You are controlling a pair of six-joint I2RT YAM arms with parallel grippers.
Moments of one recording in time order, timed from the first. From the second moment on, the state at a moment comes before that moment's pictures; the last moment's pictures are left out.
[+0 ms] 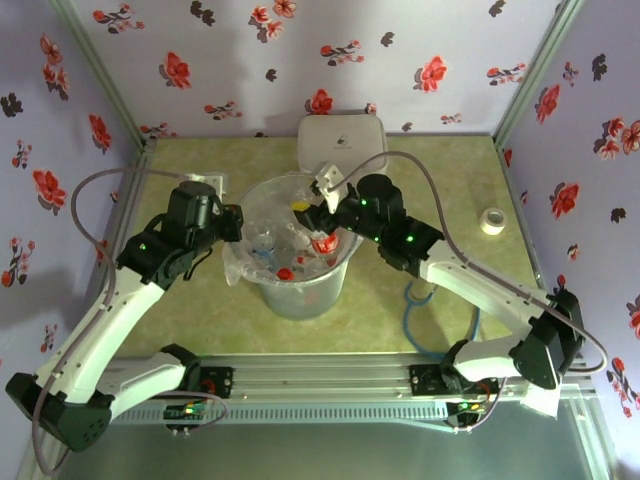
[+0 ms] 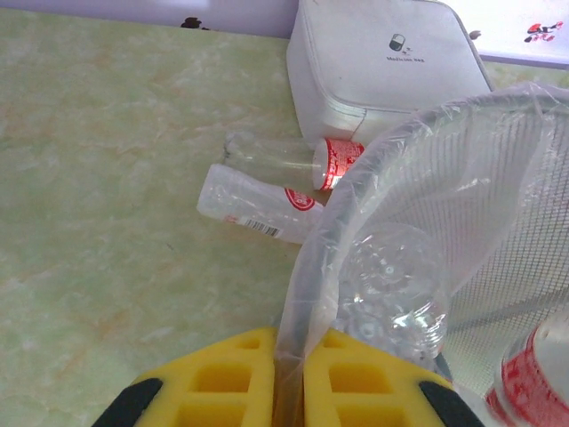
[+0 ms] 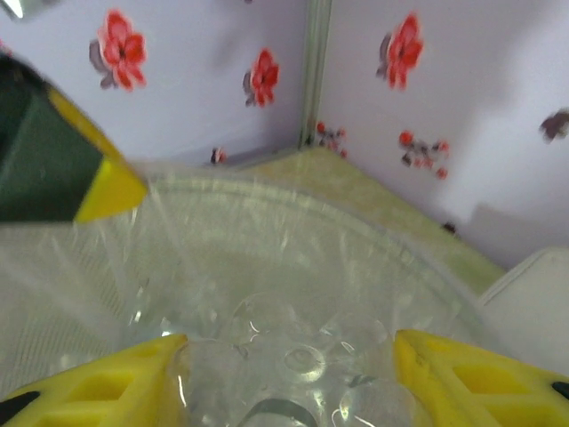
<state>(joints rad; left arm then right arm) -0.54 1.02 1.14 -0.74 -0.17 -0.41 0.83 1.34 1.11 -0.05 -0.18 -0.10</state>
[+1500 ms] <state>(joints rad) -0.37 1.00 1.16 -0.80 -0.15 -0.47 0.43 1.21 1.29 -0.45 0.09 0.28</state>
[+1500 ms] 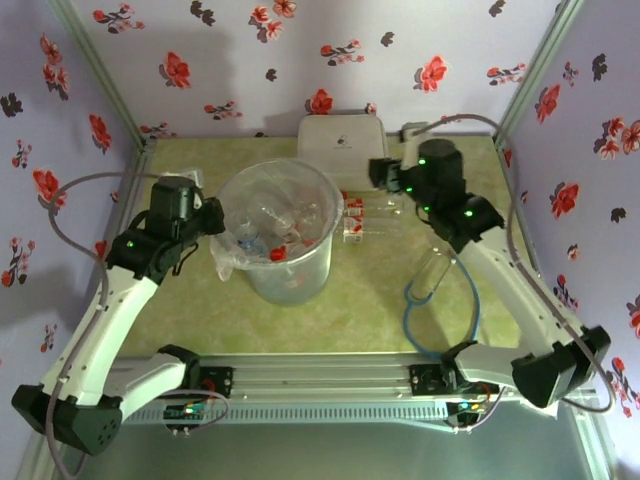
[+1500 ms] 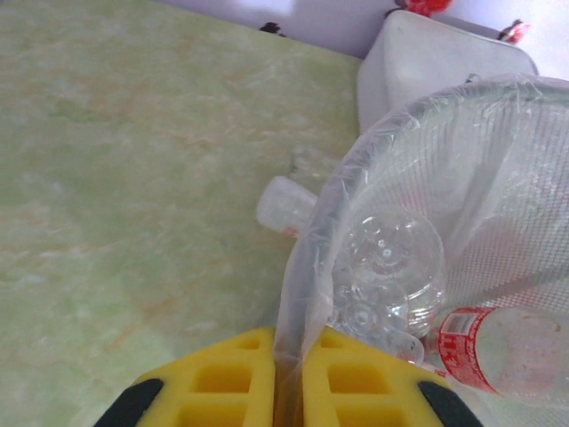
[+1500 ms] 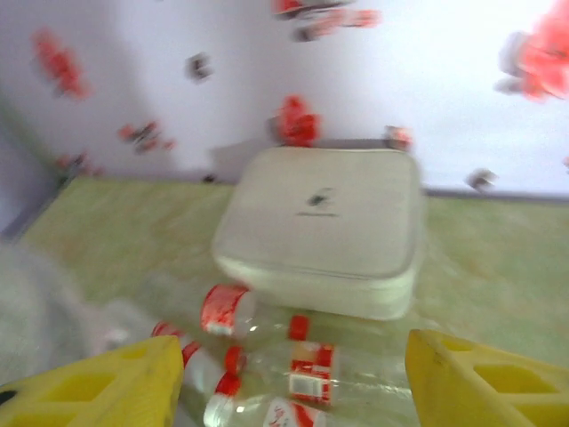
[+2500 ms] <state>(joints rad) -0.09 0.84 1.11 -0.90 -0.15 -0.49 0.36 1.38 0.78 -0.38 0.14 1.42</state>
